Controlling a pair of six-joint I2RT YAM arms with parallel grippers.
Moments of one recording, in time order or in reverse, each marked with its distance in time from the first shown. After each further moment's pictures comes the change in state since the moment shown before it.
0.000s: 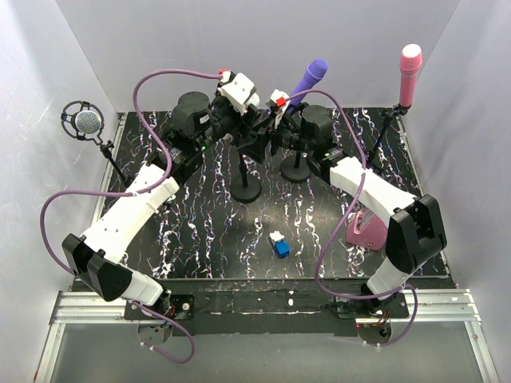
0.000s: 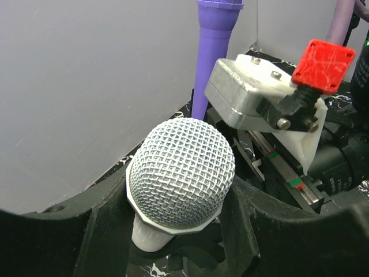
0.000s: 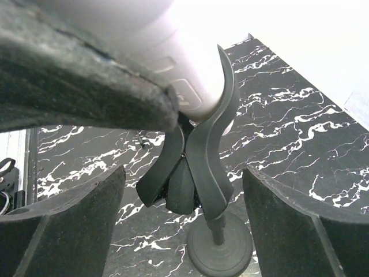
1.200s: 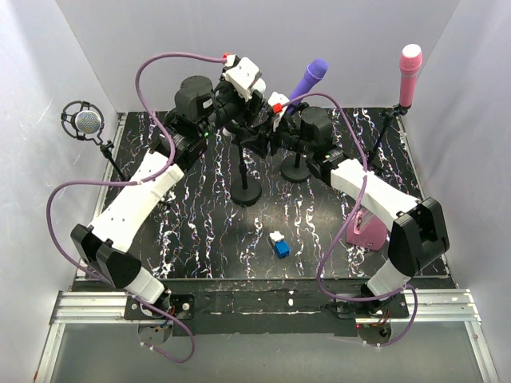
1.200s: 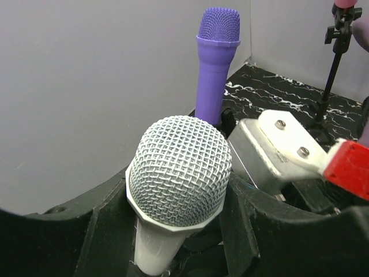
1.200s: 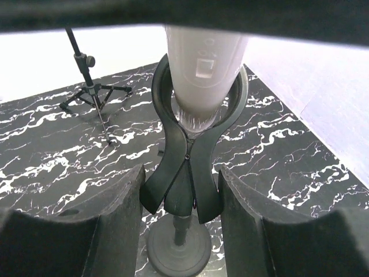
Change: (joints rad) left arm 0.008 0.086 0.159 -0.037 0.035 0.010; right arm 0.026 -0.024 -0.009 -0.029 0.091 -0.167
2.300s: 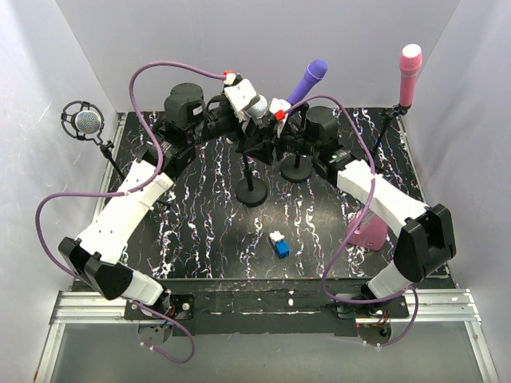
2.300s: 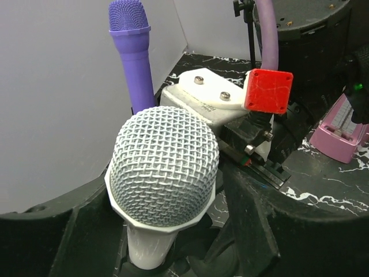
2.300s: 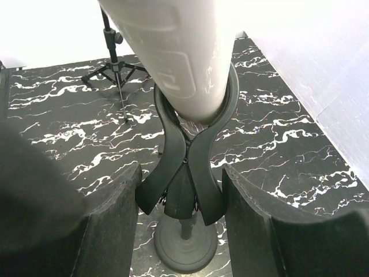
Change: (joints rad) left arm 0.012 -0.076 -0.042 -0.134 0.299 0.080; right arm -0.014 -0.053 -0.007 -0.107 -0.118 -0.099
